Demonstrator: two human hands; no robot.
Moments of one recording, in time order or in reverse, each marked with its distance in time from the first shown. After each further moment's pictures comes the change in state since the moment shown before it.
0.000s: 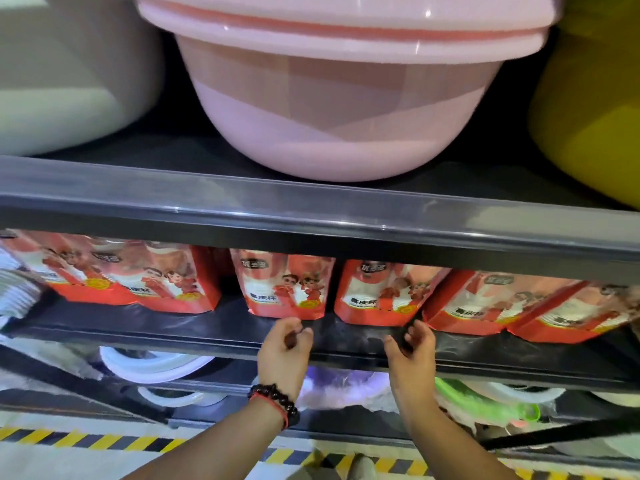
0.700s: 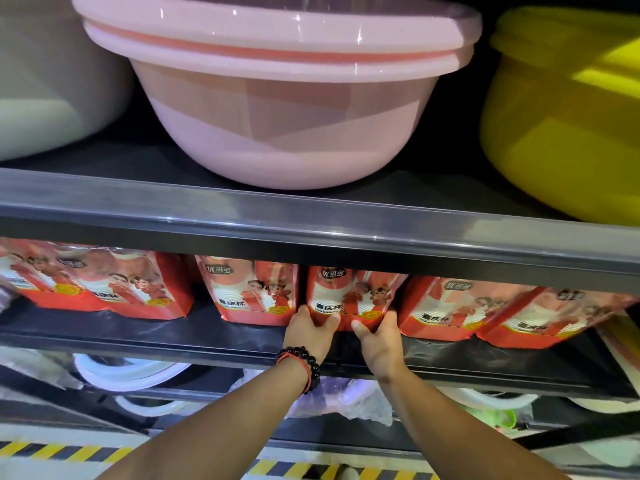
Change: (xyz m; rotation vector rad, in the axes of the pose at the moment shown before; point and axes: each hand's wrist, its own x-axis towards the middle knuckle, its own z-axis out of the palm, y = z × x) left_hand 0.020 0.025 0.088 0.371 -0.186 -0.039; right_hand 0.057 -0.015 -0.003 -0.241 -0.198 0.014
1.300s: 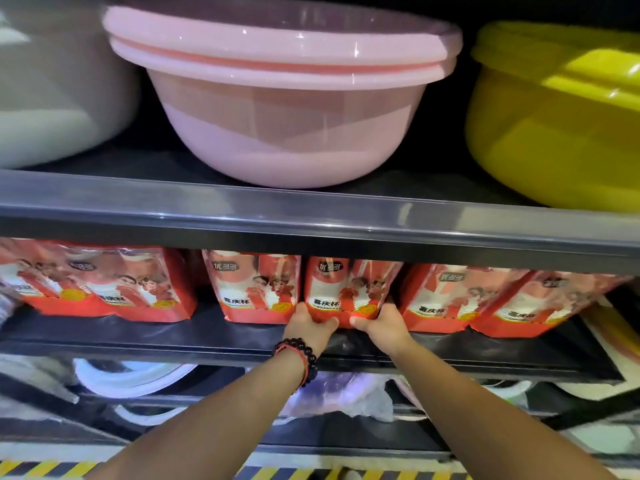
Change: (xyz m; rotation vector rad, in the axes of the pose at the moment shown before) left_hand -0.006 0.003 -0.015 -0.028 -0.079 -0.025; right_hand 0.008 -0.020 -0.021 -0.047 -0.228 -0.033
